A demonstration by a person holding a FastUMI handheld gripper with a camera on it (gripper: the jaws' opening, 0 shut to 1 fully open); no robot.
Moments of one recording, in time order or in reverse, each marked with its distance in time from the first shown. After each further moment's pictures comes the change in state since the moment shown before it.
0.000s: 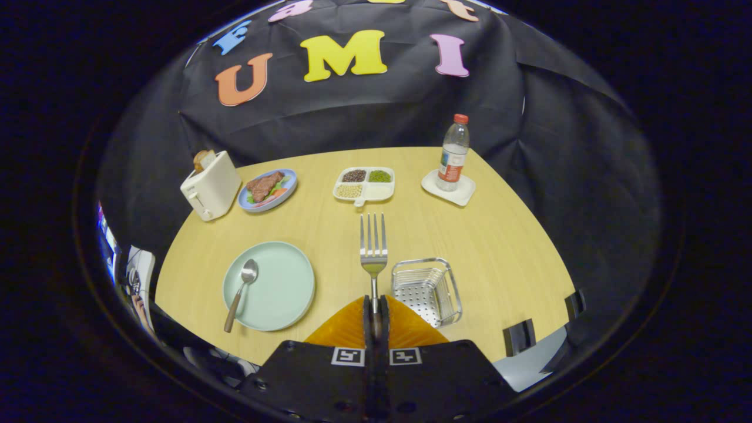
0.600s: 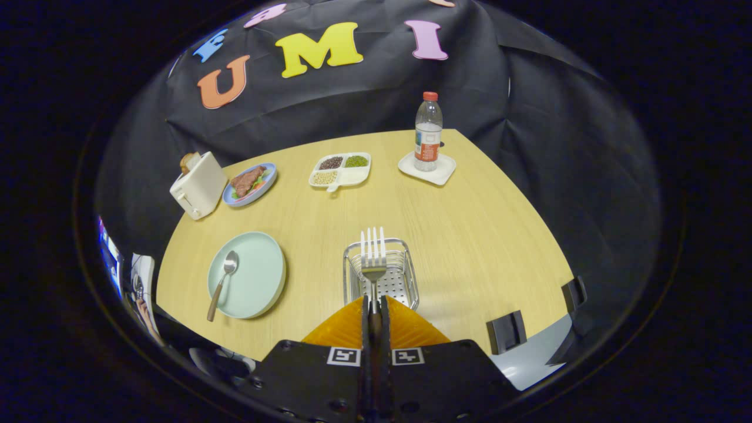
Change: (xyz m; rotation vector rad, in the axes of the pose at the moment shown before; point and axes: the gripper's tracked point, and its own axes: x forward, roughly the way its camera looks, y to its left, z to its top) arm 0.015 -0.040 -0.024 0.054 0.064 0.016
